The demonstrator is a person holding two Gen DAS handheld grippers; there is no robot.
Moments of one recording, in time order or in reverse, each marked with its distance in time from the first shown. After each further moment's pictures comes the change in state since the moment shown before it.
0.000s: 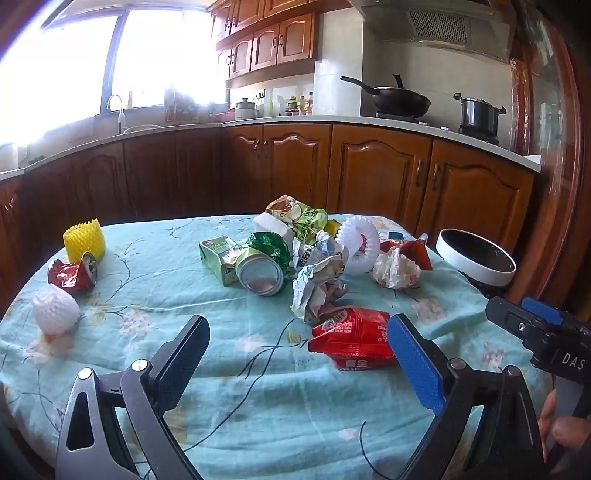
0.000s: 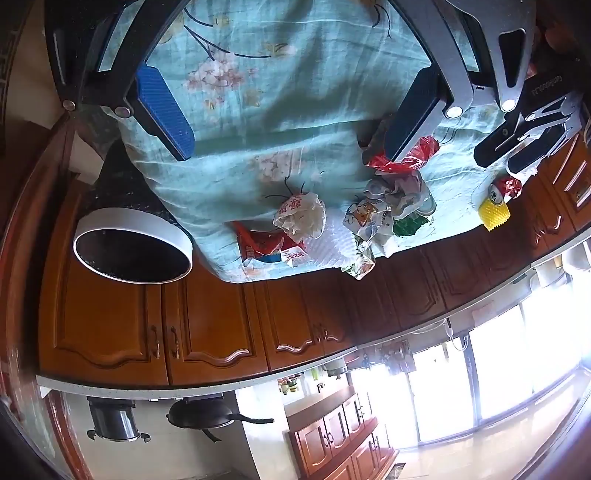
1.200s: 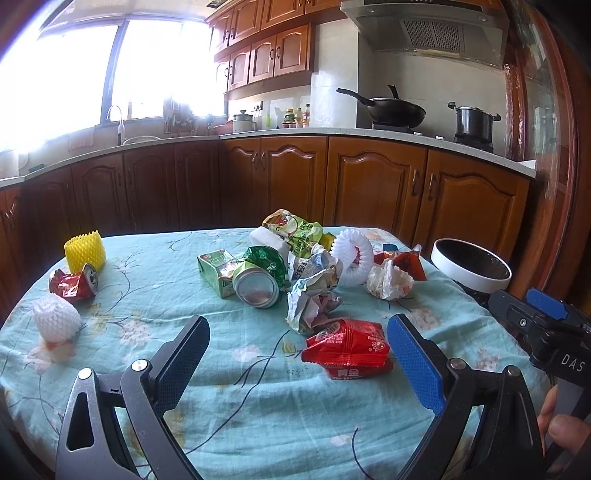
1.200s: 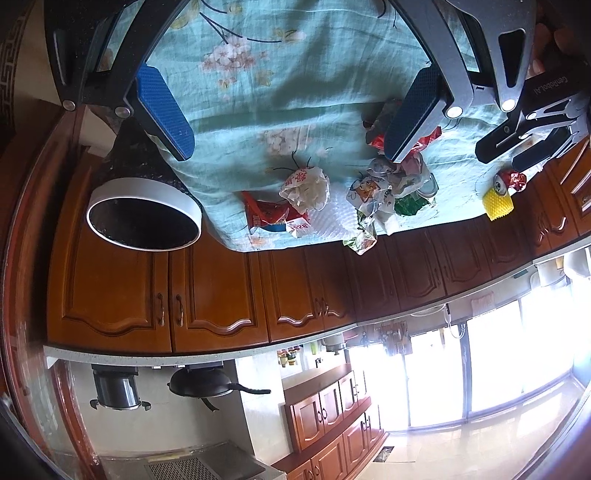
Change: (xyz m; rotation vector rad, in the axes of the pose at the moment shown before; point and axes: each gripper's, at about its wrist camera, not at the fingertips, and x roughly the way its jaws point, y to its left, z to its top) left arm -0.009 -0.005 0.002 0.009 -0.051 -0.004; right arm -0.019 0.004 0.005 -0.047 -0.106 -0.027
